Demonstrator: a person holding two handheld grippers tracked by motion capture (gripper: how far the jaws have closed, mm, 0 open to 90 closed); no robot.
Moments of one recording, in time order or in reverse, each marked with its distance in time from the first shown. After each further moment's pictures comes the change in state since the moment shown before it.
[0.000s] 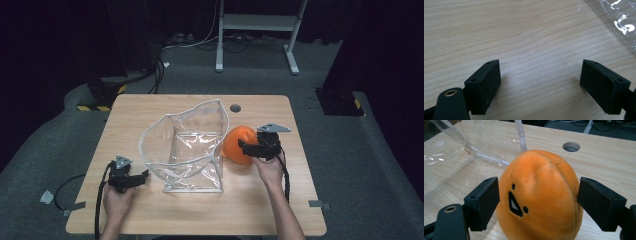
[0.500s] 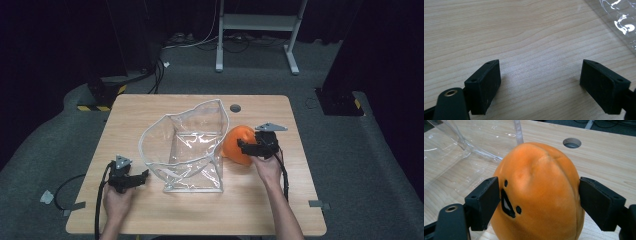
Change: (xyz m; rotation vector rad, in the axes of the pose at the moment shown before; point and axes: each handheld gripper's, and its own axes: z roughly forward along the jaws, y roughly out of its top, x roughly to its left) left arm 0.000 0.000 0.000 0.000 0.001 0.000; right arm -0.004 -0.003 0.015 0.025 -0.002 -0.011
